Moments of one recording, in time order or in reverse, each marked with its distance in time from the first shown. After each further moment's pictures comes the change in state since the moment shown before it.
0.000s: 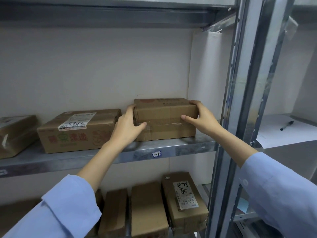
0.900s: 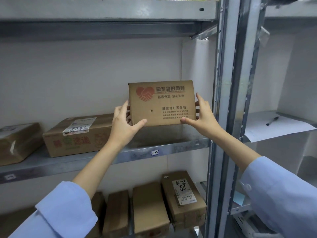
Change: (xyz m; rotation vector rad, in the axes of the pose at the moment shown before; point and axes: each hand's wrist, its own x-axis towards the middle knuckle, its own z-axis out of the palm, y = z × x) left_hand -0.021 0.027 -0.021 -0.373 0.075 0.070; right_hand -0.037 -0.021 -0.018 0.044 0.118 -0.067
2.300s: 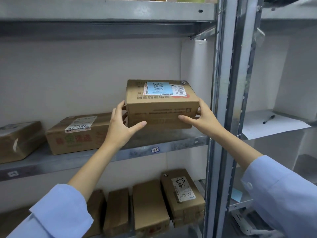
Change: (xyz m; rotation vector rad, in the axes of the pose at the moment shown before) left_hand -0.014 -0.001 -0.018 0.034 -0.017 0.033; right_hand -0.017 -0.011 -0.005 0.162 -0.033 -0.028
